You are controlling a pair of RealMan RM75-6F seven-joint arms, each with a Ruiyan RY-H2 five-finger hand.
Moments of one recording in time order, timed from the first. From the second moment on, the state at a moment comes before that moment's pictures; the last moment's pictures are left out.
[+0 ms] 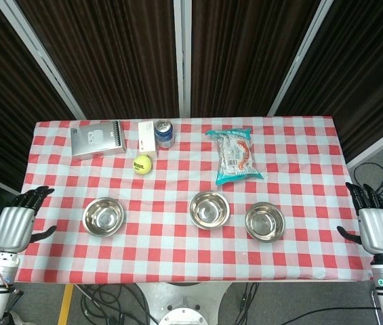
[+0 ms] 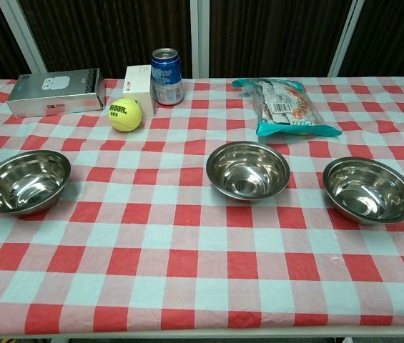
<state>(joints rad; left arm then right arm) -0.18 -1.28 -0.06 -1.50 1.52 1.47 0.05 0.16 -1.16 0.11 -1.52 -1.40 1.38 -0.09</state>
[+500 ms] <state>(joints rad) -0.18 -1.27 -0.07 -1.51 1.52 1.47 0.05 0.17 -1.14 0.11 -1.56 -1.41 1.38 -0.12</state>
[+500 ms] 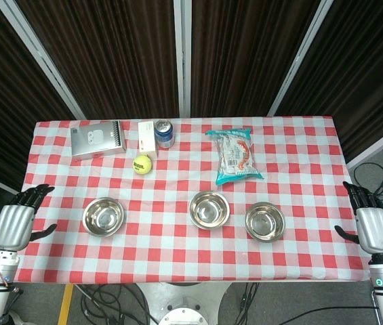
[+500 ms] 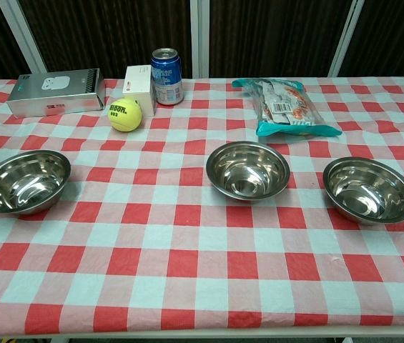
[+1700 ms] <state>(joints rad) -0.16 -1.27 -0.07 -1.46 1.49 1.48 0.01 0.32 -1.20 -0.04 -1.51 -1.62 1.12 -0.22</state>
